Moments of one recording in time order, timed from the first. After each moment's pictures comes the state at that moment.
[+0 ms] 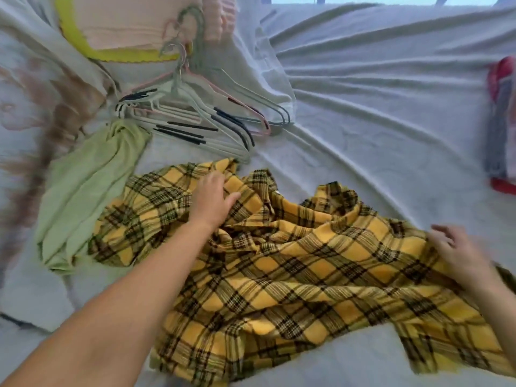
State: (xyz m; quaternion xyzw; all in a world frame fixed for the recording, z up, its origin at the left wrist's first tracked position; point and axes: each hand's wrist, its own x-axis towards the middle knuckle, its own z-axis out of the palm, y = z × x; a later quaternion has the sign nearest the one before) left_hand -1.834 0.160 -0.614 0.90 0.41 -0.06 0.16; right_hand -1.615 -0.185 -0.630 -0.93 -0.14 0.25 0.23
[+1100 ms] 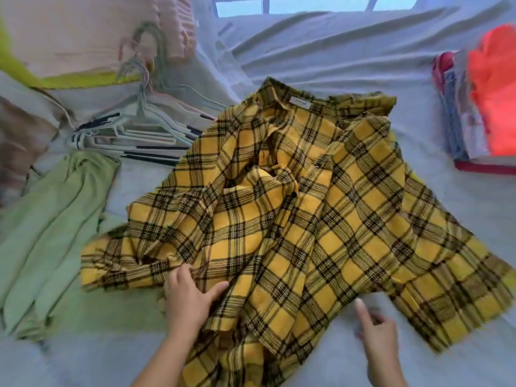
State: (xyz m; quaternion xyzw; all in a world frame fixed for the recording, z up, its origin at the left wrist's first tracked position) left_hand -1.947 0.115 -0.642 0.77 0.55 -0.15 0.27; right_hand -1.819 -0.158 -0.663 -0.82 0.31 0.30 0.38
